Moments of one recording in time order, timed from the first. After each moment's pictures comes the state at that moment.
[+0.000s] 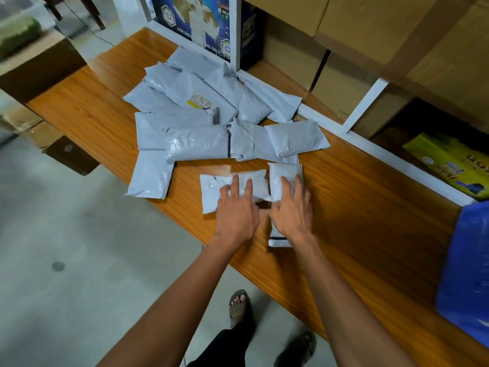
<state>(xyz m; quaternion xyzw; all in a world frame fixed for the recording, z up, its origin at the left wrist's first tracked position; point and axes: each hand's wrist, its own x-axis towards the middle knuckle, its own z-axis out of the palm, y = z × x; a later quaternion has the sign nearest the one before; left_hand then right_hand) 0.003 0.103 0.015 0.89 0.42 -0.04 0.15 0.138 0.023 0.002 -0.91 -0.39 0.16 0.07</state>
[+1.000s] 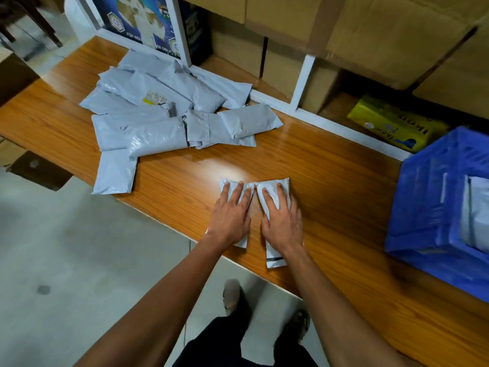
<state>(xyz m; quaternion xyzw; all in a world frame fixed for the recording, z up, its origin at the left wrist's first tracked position) 0.016 0.023 -0.016 0.95 0.25 -0.09 0.15 0.126 -0.116 -0.010 -0.90 -0.41 0.11 0.03</state>
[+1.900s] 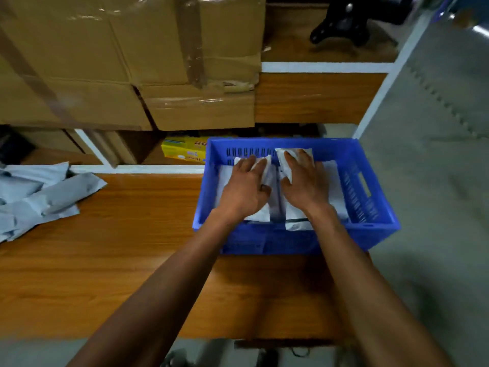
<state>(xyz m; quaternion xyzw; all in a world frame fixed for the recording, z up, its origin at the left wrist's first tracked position) 0.371 -0.391 0.172 0.96 0.03 0.03 0.26 0.450 -0.559 0.157 -0.98 -0.17 -0.01 0.14</state>
